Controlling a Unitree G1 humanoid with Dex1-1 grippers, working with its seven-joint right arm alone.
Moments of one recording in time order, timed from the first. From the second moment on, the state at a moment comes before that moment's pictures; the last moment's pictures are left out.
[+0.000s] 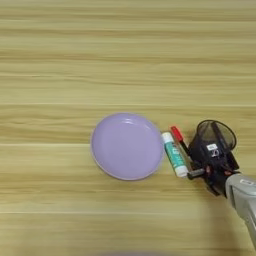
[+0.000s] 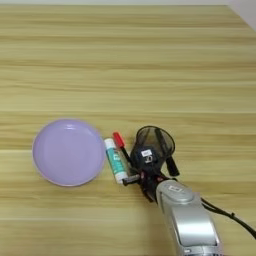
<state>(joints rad) 0.11 -0.31 -0.03 -0.10 0.00 0.67 0.37</state>
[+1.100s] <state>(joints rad) 0.06 -0.31 0.00 0.05 -0.02 0.62 0.34</state>
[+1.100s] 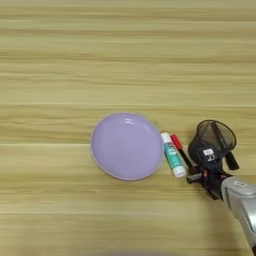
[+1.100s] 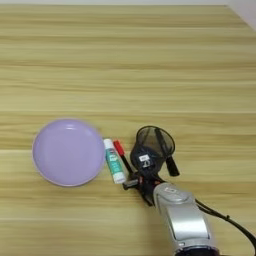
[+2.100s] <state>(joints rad) 0.17 -0.29 0.01 -0.22 0.02 0.64 0.35</state>
